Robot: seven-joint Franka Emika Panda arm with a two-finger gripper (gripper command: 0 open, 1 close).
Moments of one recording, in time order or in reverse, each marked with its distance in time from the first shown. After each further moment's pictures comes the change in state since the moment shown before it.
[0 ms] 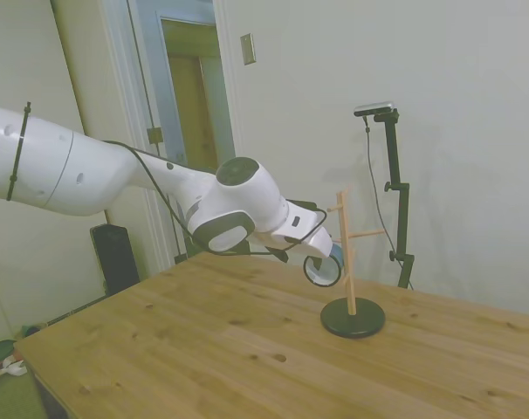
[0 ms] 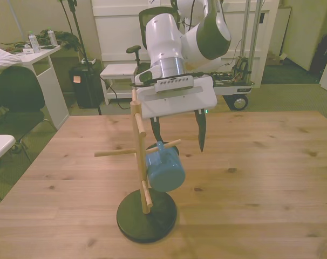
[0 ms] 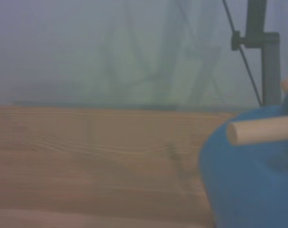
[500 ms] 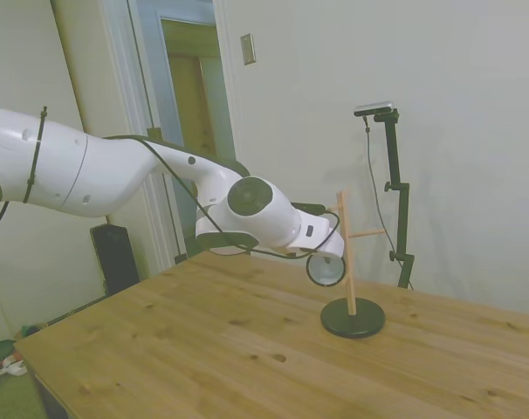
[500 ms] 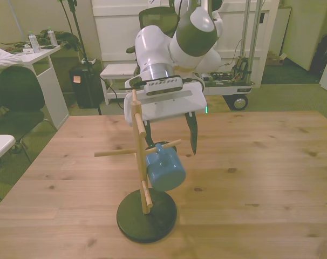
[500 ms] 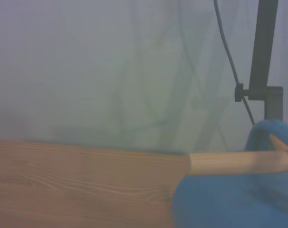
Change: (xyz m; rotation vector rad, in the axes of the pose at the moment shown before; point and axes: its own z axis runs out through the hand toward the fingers) arm 0.009 0.028 0.006 0.110 0.067 -0.044
